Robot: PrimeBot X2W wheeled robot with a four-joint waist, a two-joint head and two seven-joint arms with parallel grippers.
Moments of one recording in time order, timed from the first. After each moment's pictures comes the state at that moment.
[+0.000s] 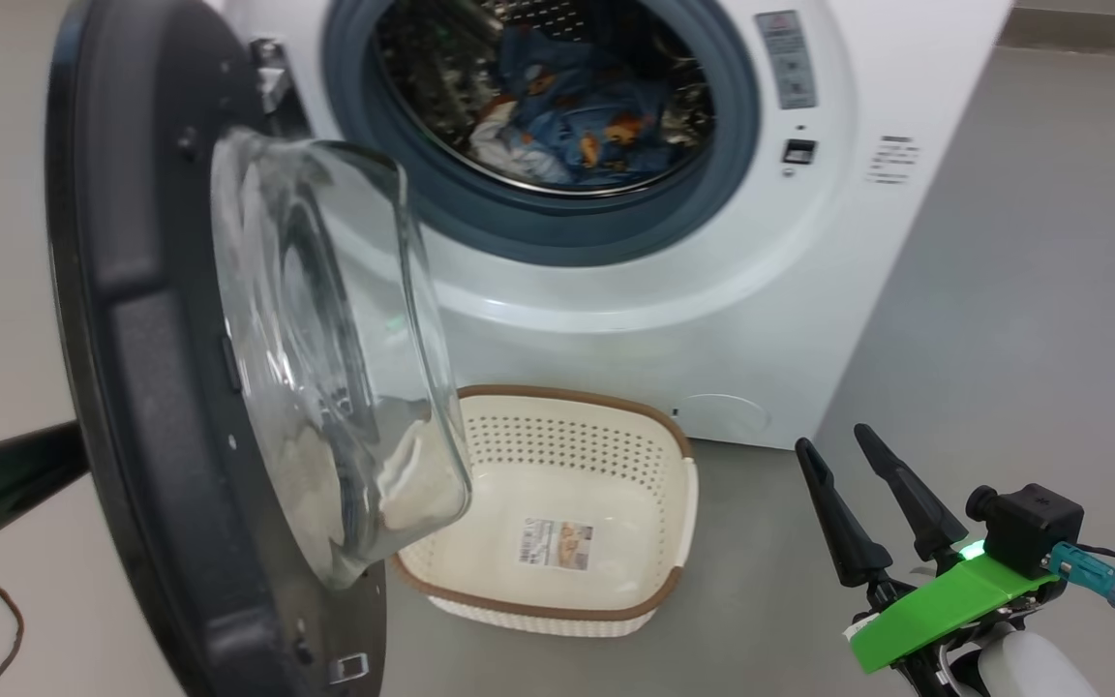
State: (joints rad) left arm -0.43 0.25 0.35 -0.07 -1.34 0.28 1.52; right arm -0.18 -0.23 0.26 0.24 0.56 0.13 -0.26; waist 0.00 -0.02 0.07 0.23
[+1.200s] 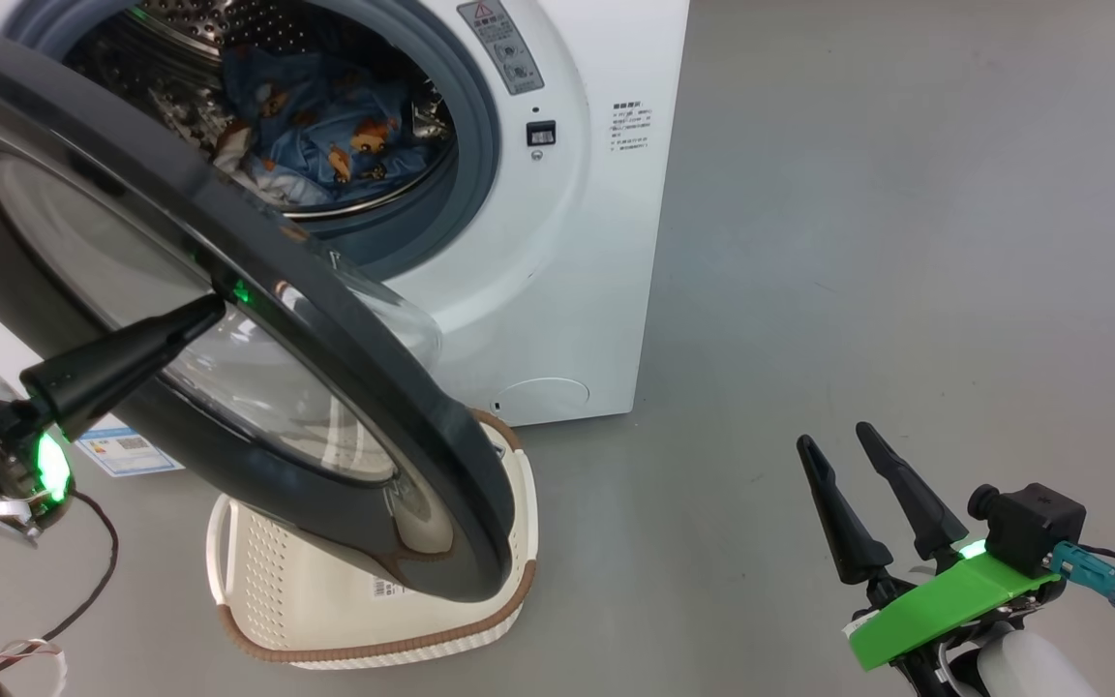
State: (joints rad) left arm -0.54 0.11 0.33 -0.03 -1.35 0.15 1.34; right arm -0.18 -0.22 0.25 0.24 0.56 0.13 -0.26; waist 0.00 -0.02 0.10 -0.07
